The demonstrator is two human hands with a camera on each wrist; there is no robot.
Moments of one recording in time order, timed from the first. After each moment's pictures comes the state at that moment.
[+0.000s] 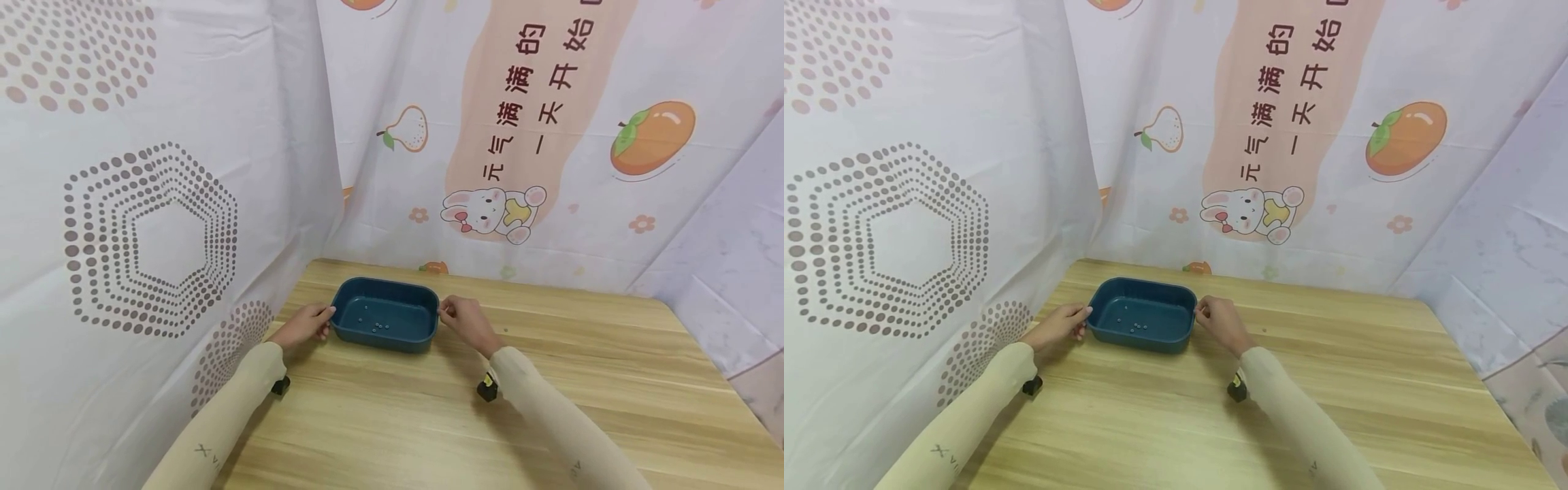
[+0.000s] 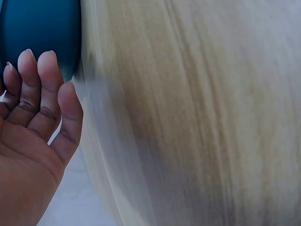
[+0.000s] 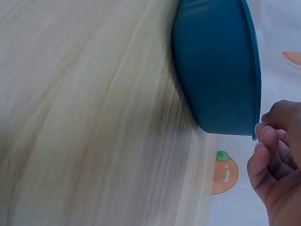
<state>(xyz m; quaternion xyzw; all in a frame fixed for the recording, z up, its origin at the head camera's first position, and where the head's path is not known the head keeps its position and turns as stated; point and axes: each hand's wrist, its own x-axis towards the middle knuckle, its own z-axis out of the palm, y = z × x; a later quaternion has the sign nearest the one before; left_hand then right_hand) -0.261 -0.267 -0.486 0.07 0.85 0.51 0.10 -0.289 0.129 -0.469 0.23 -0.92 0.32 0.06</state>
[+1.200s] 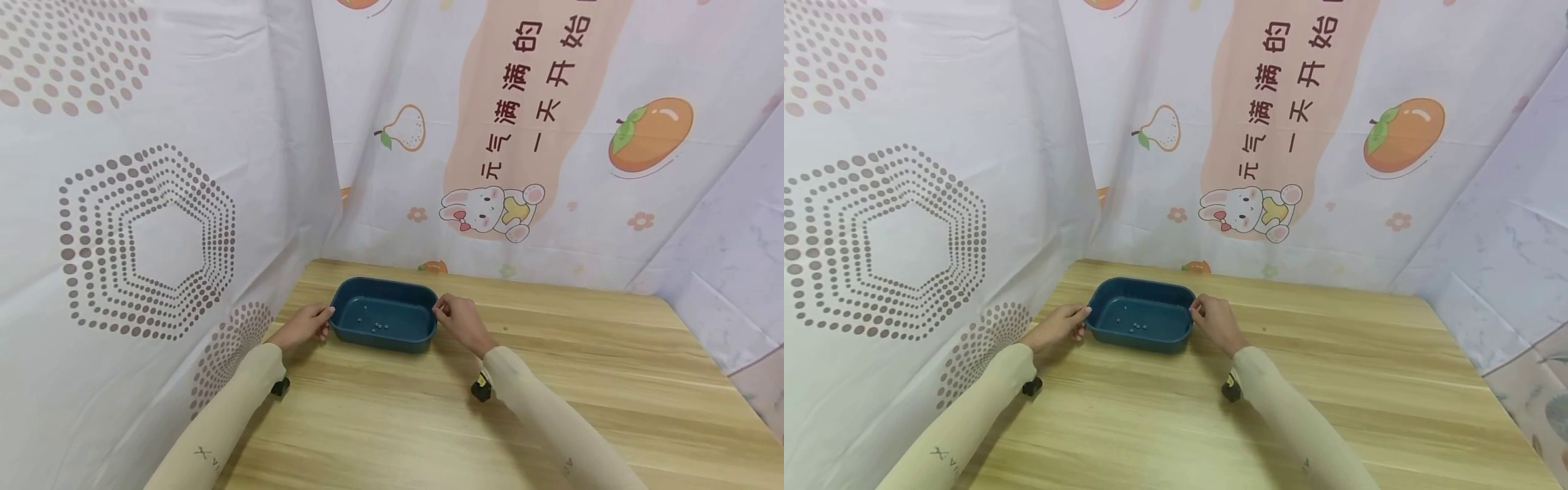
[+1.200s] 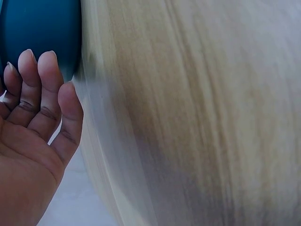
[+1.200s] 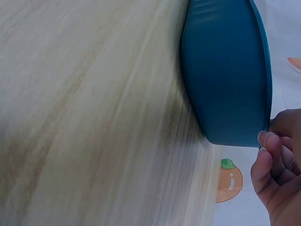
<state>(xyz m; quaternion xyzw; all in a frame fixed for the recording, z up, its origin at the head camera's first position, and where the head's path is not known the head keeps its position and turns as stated) -0.263 -0.269 -0.490 0.08 0.85 0.52 0.11 -0.288 0.118 -0.474 0.21 -0.91 0.34 0.08</state>
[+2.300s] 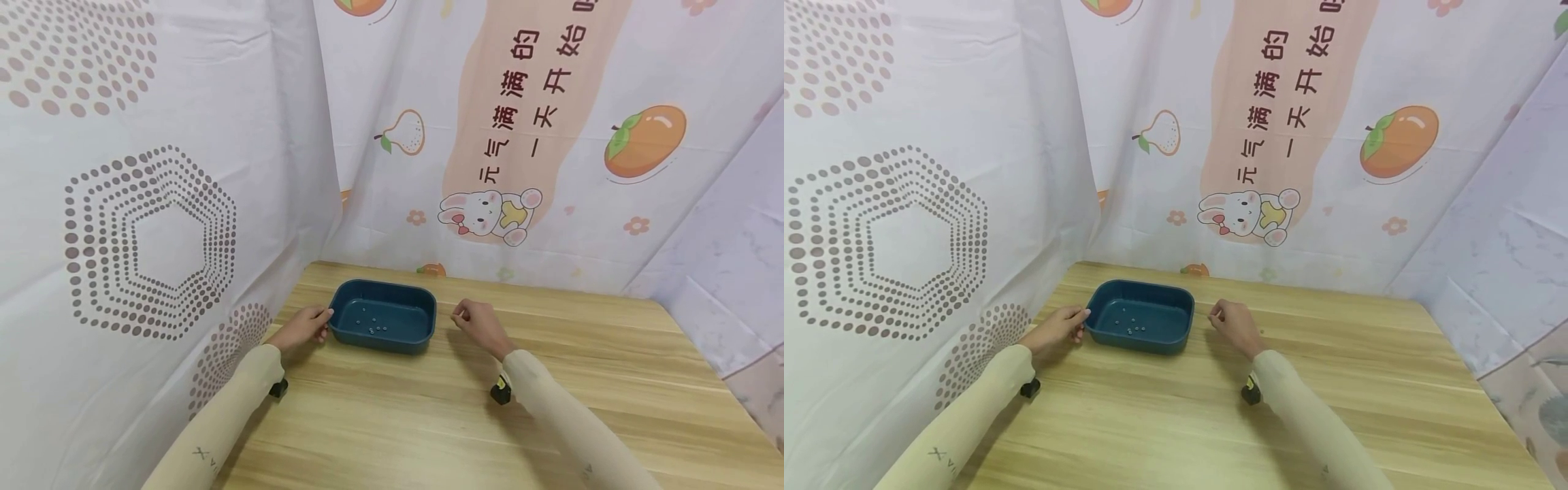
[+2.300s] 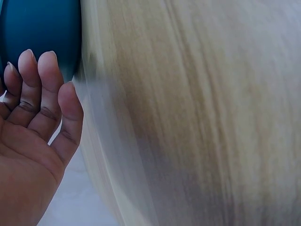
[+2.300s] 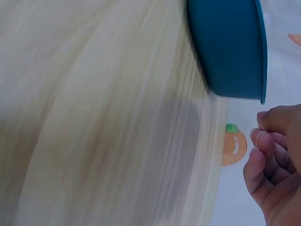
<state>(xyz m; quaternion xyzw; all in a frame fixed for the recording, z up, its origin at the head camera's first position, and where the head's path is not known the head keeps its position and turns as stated) -0.263 -0.269 -0.491 0.07 0.84 0.52 0.10 -0.286 0.160 -0.474 0.20 -0.93 0.31 0.07</state>
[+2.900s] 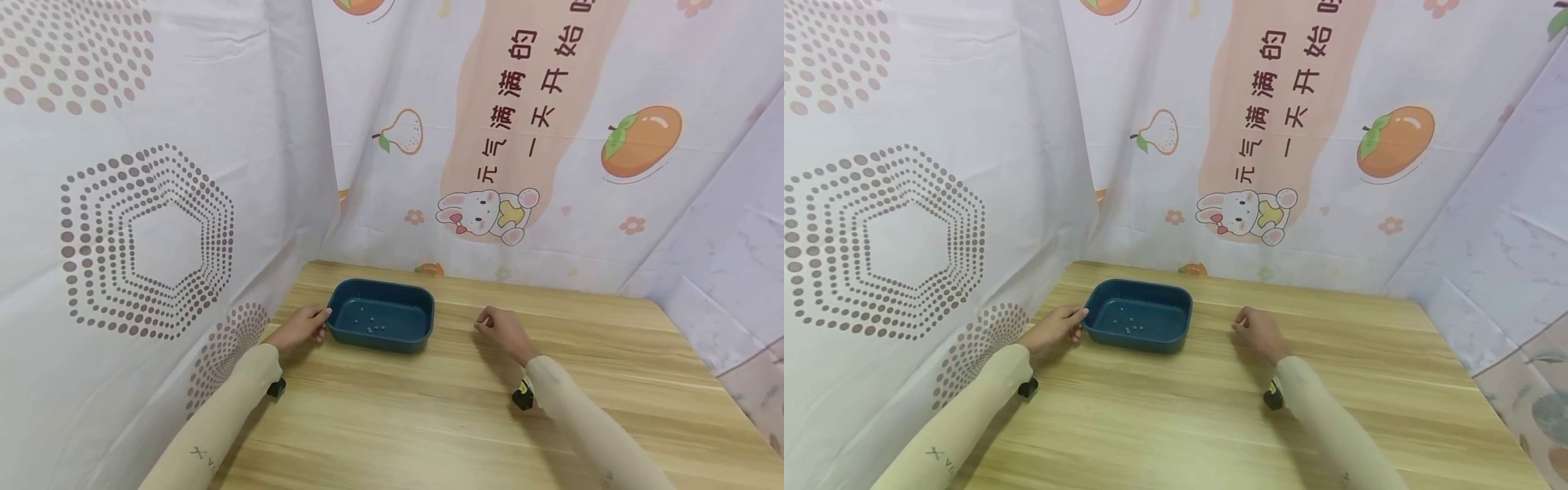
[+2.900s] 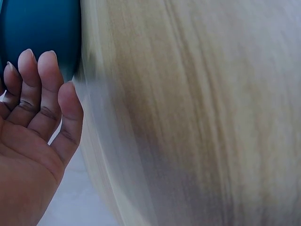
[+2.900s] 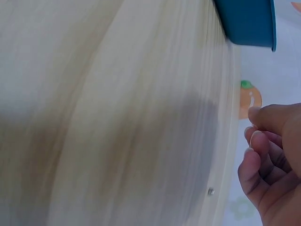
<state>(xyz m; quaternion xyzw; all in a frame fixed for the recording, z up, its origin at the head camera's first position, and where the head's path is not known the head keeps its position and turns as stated) -0.261 -0.268 -0.487 0.07 0.85 0.51 0.11 -0.286 0.217 -0.491 0.18 -0.94 0.28 0.06</state>
